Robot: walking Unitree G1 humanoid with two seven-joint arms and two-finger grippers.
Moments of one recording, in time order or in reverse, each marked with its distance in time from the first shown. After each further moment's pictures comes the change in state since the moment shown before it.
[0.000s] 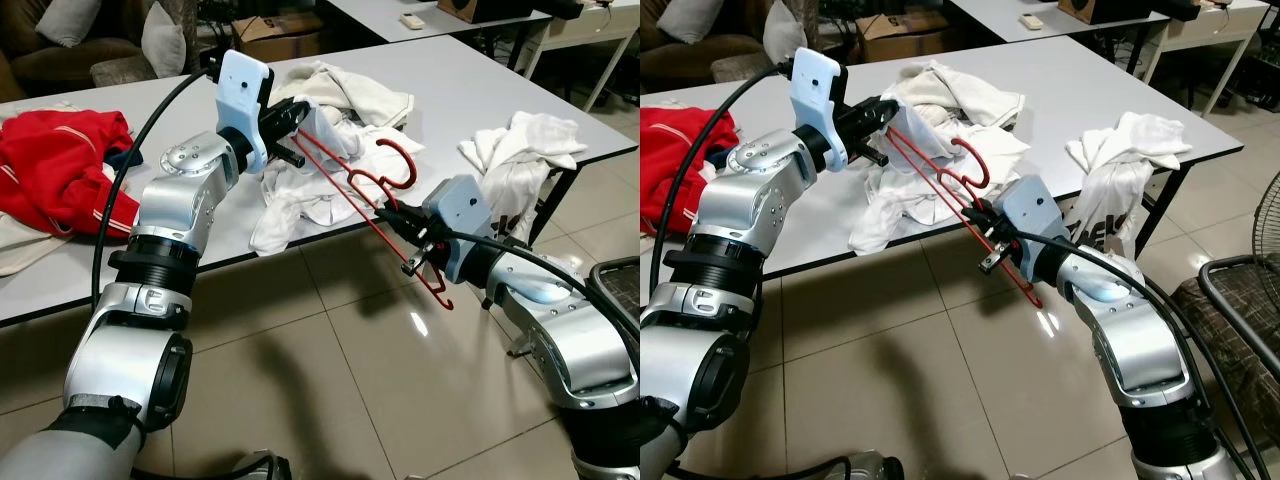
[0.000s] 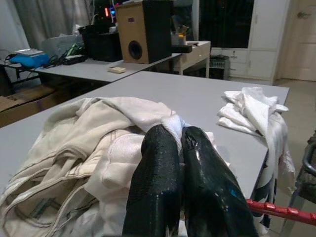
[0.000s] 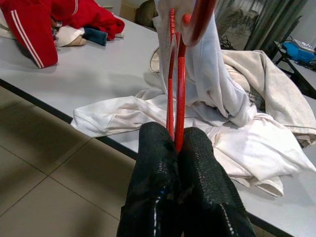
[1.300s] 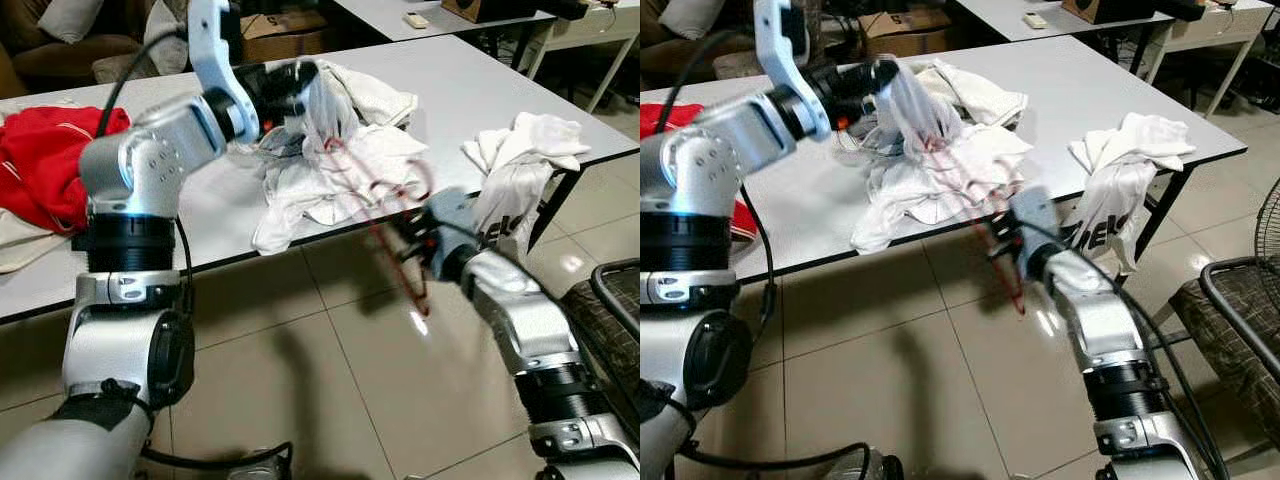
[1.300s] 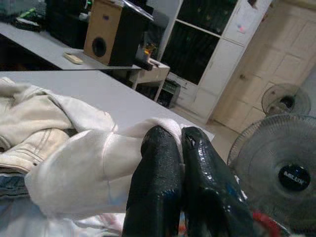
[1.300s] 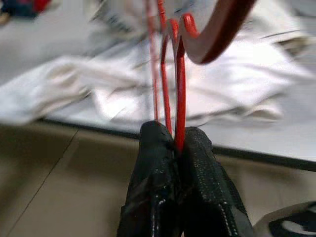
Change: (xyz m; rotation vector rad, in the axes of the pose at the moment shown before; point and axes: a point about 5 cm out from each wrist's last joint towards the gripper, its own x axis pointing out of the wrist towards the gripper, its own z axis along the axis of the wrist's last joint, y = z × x) left arm -0.014 -0.003 0.054 -0.436 -0.045 -0.111; right arm 0.029 -0.024 -0.057 0.268 0.098 -0.229
